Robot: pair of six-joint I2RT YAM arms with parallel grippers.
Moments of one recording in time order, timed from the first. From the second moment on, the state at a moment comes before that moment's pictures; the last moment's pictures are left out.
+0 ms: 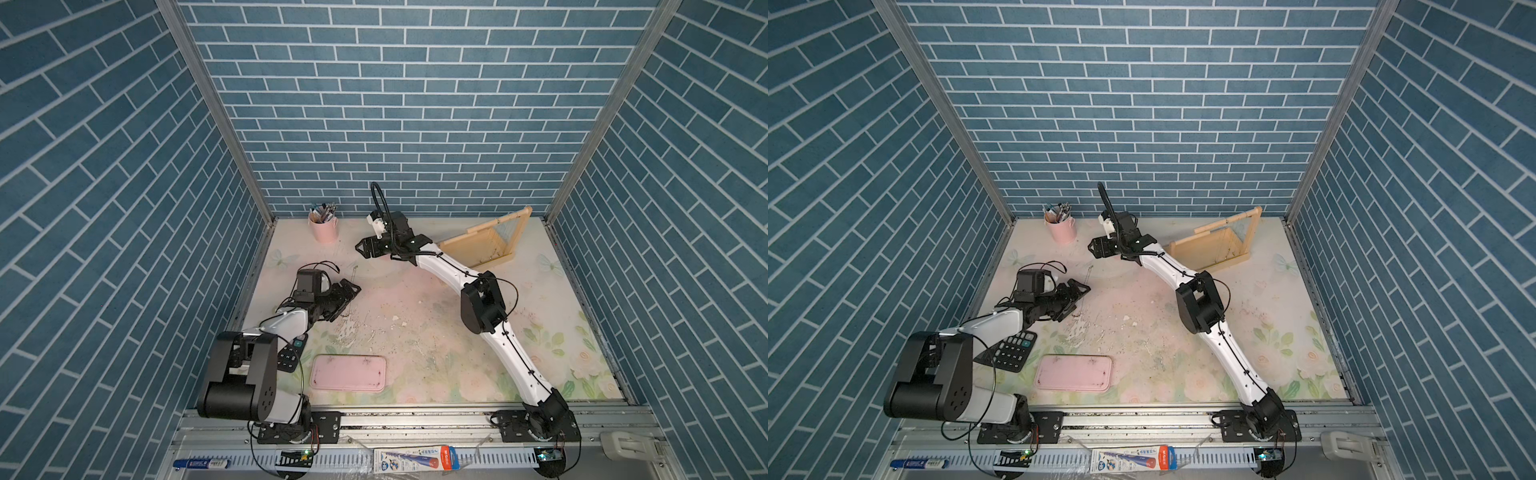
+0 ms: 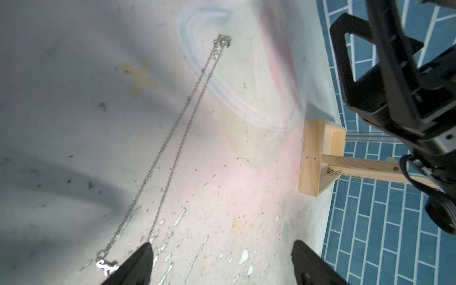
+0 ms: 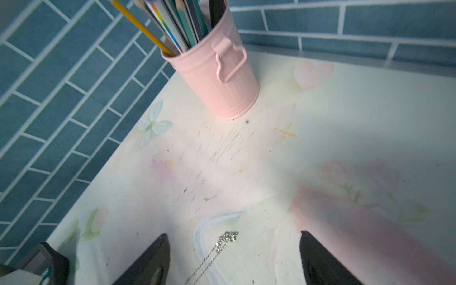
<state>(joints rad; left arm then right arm) -0.08 1.43 0.65 -0.02 0.48 -0.83 0.73 2.62 2.45 -0.37 -0.33 0.30</state>
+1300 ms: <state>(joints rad) -0.84 1.79 2.11 -0.79 -0.31 -0.10 0.23 1.51 1.63 -0.62 -0.18 0.23</state>
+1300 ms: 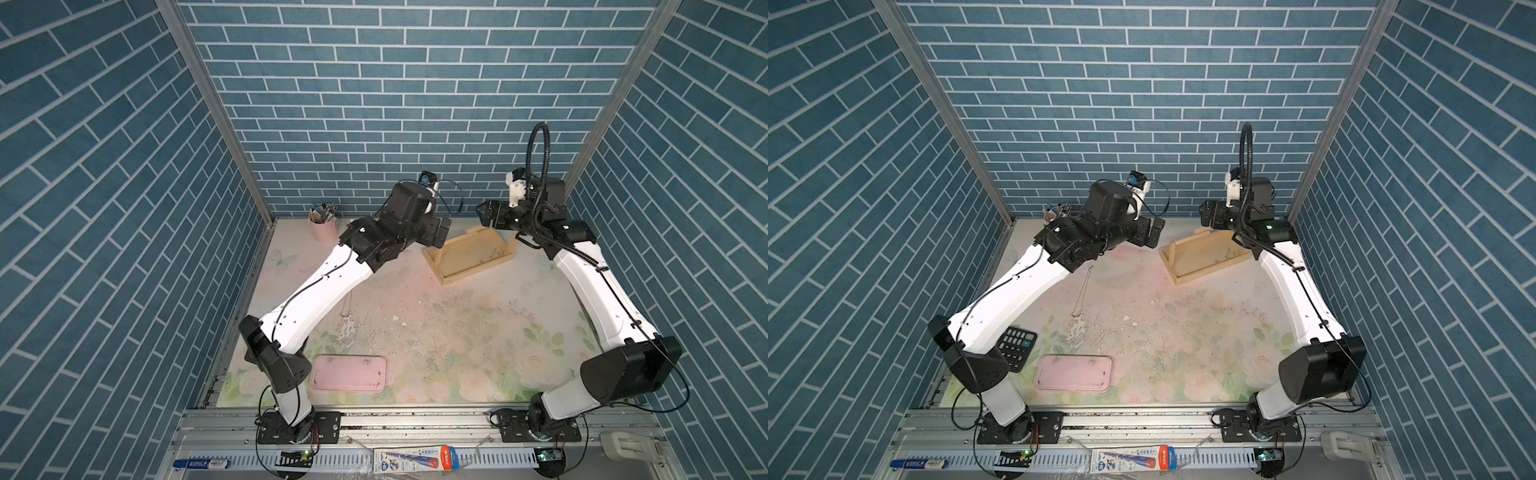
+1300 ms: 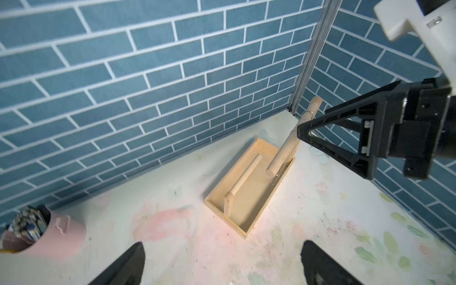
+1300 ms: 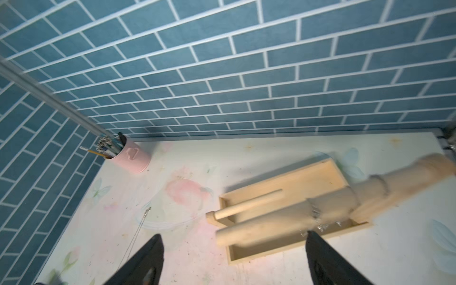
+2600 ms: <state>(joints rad) -0.68 2.13 2.35 -0.80 0.22 -0.32 0.06 1.69 1.60 -0.54 -0.35 0.31</state>
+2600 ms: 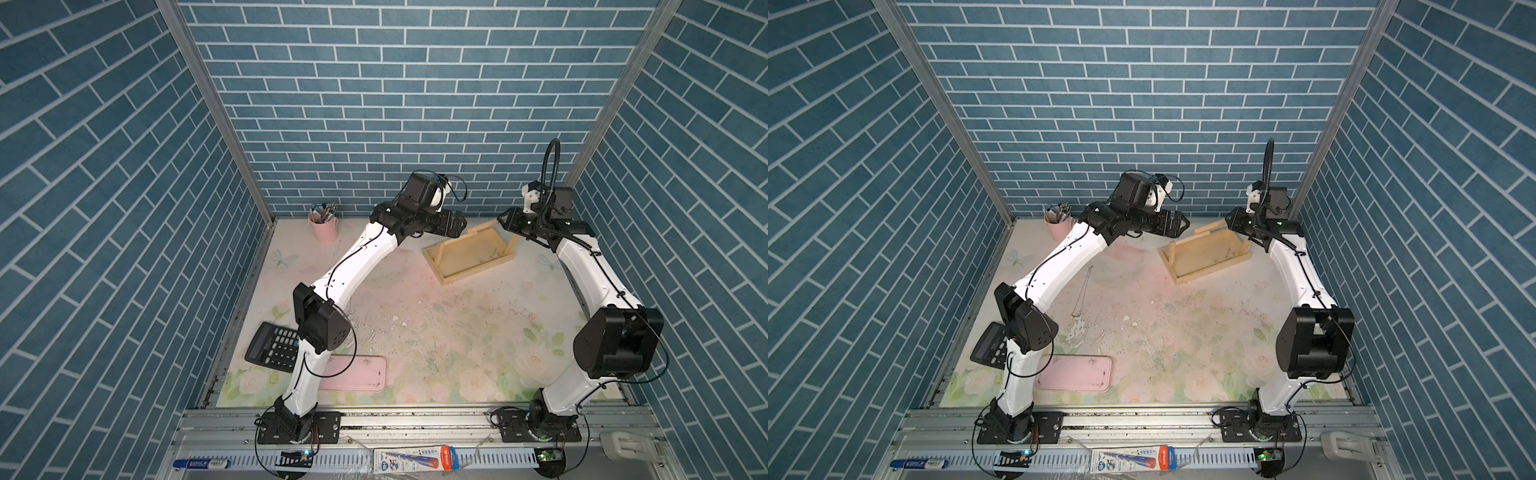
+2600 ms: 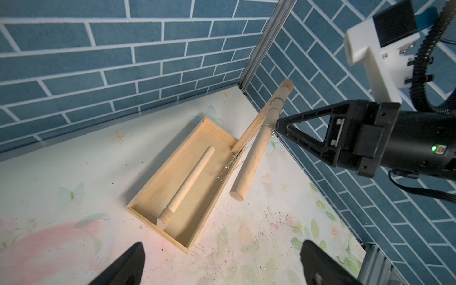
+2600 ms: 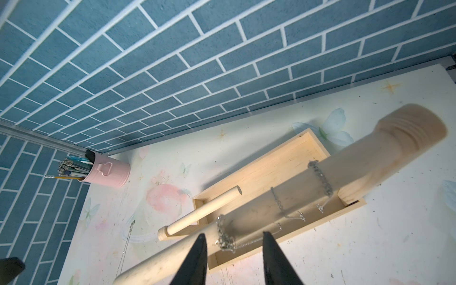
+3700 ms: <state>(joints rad) -0.70 2.12 2.22 -0.77 0.23 -0.36 0.10 1.70 1.61 -0.54 -0.30 0.32</state>
